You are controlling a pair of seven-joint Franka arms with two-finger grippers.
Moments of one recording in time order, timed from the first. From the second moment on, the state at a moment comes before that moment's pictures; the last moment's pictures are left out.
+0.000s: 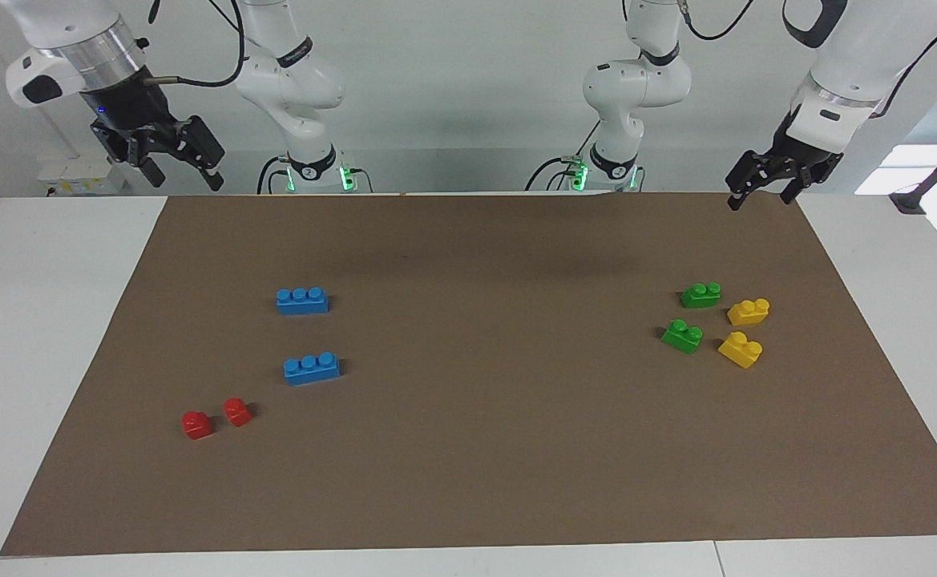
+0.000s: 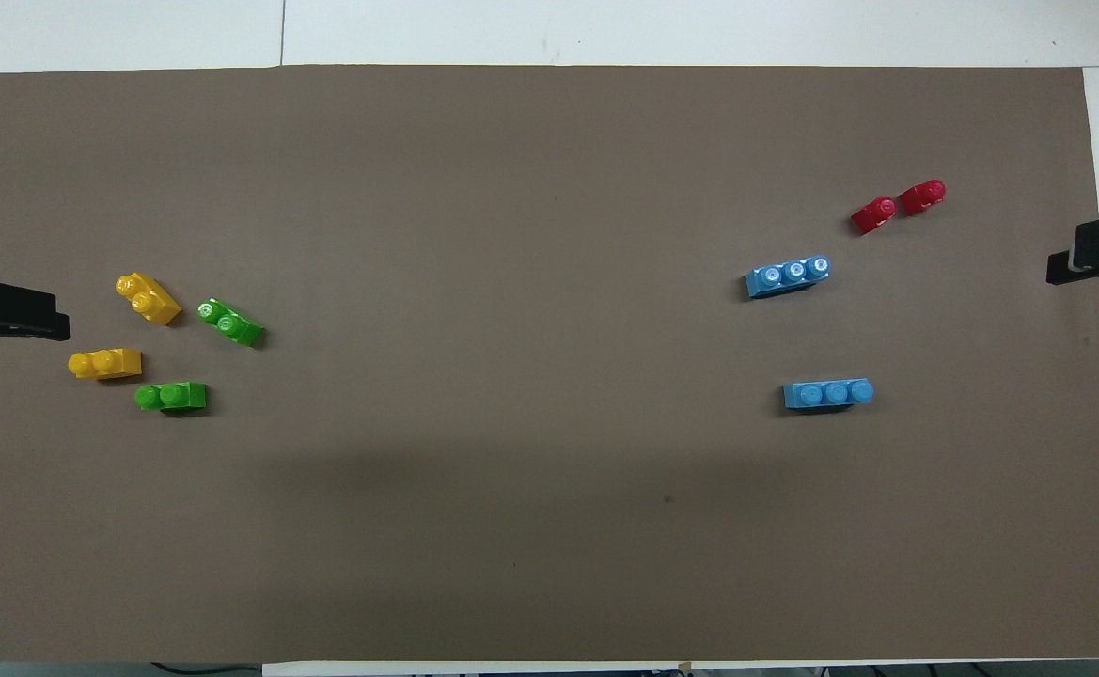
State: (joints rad) left arm 0.01 -0.13 -0.02 -1.72 -0.01 1.59 -0.07; right arm -0.16 -0.04 0.10 -1.49 0.07 1.46 0.13
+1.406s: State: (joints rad) left arm 0.01 -0.13 -0.02 -1.71 -0.01 1.59 -0.06; right arm -0.12 -0.01 0.11 -1.53 -0.01 1.46 0.13
